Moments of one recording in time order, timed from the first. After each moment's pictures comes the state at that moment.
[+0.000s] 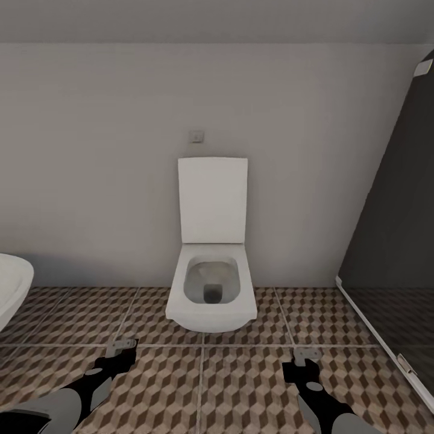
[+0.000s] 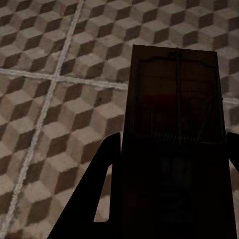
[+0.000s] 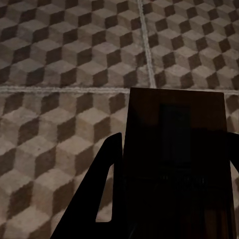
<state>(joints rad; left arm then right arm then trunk) -0.73 0.13 -0.16 -0.01 0.27 -0.16 0.02 -0.59 0.00 -0.08 -0.18 0.14 -0.18 -0.13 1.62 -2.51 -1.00</state>
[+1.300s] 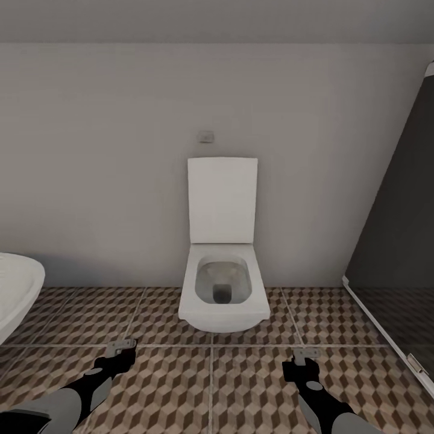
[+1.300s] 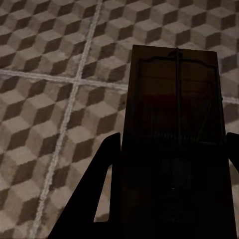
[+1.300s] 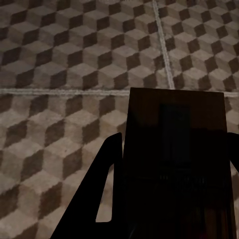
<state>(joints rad) -0.73 0.13 -0.16 -0.01 0.27 -0.16 0.03 -0.59 0.00 -0.08 -0.19 0.14 -0.18 -0.13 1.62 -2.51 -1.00</state>
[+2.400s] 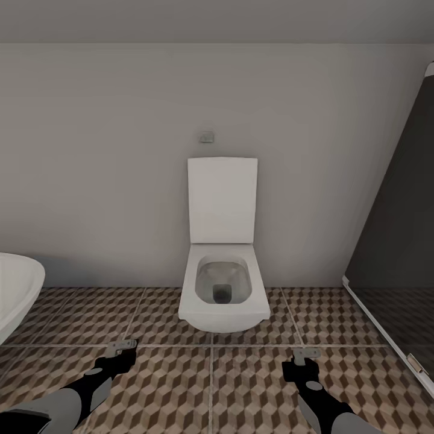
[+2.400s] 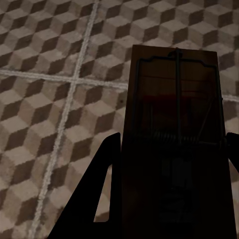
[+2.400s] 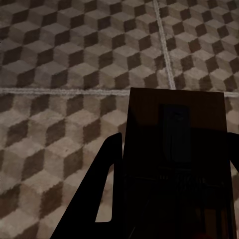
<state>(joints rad) -0.73 0.13 -0.17 -0.01 0.26 -0.16 0.02 -0.59 0.00 -0.08 -0.19 0.14 -0.17 -0.13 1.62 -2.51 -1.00</state>
